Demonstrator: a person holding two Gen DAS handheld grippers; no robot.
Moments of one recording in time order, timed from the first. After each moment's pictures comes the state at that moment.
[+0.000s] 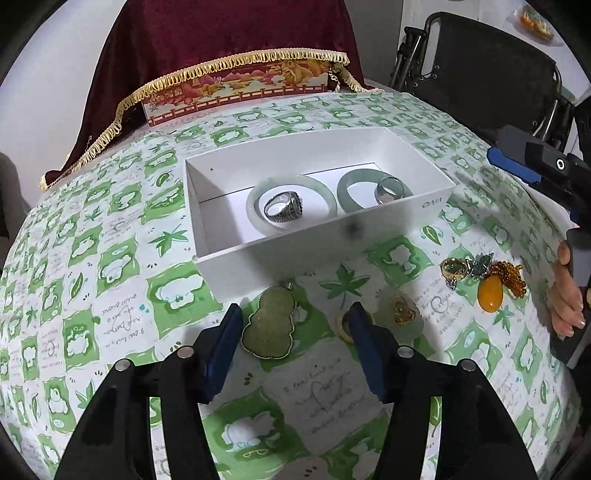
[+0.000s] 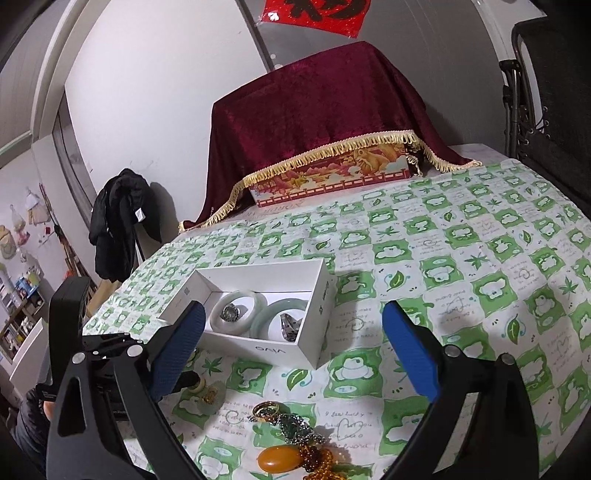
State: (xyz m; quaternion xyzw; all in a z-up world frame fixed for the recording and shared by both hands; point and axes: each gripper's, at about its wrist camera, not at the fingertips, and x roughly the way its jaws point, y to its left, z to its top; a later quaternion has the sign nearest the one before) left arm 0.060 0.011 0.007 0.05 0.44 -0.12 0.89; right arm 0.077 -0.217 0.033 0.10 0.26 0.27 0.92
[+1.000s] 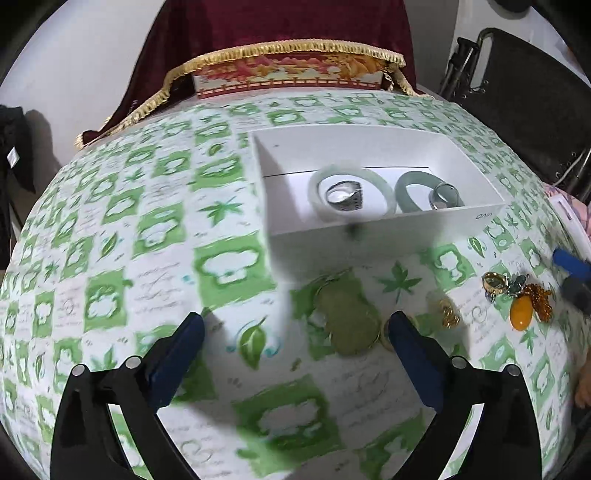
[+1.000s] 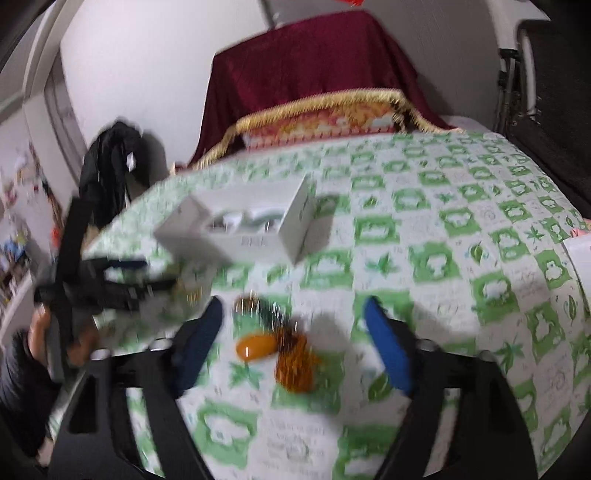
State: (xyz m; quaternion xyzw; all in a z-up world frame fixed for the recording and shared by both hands) left arm 0.058 0.040 0.004 0.01 0.47 -0.04 0.88; right arm 0.022 -0.227 0.001 0.01 0.35 0.26 0.90
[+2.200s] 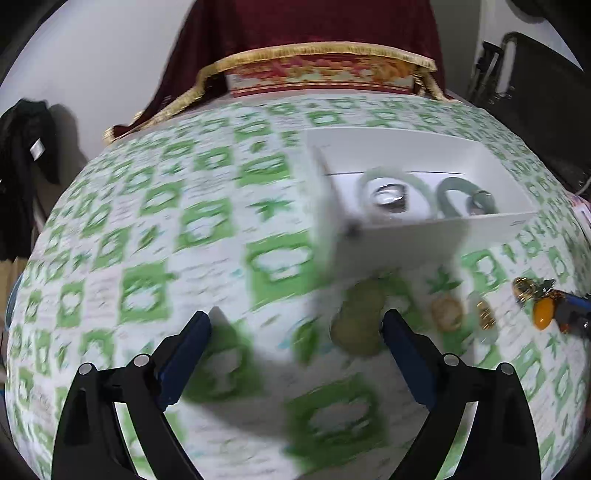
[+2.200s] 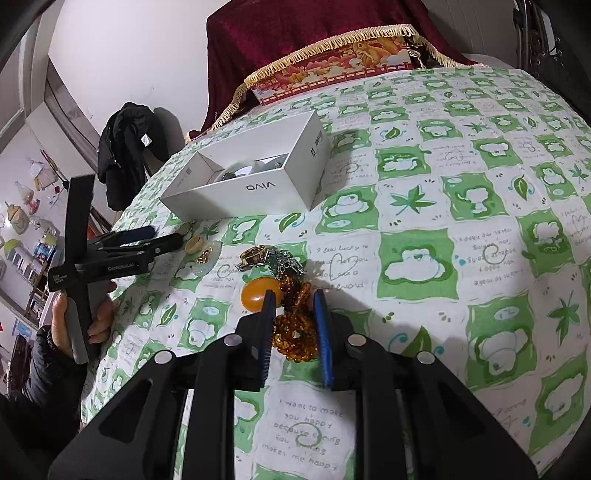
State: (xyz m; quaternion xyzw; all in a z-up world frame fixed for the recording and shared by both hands) left arm 0.058 0.061 0.004 0.01 0.46 0.01 0.89; right arm 0.043 -0.234 -0.024 0.09 0.43 0.31 0.85
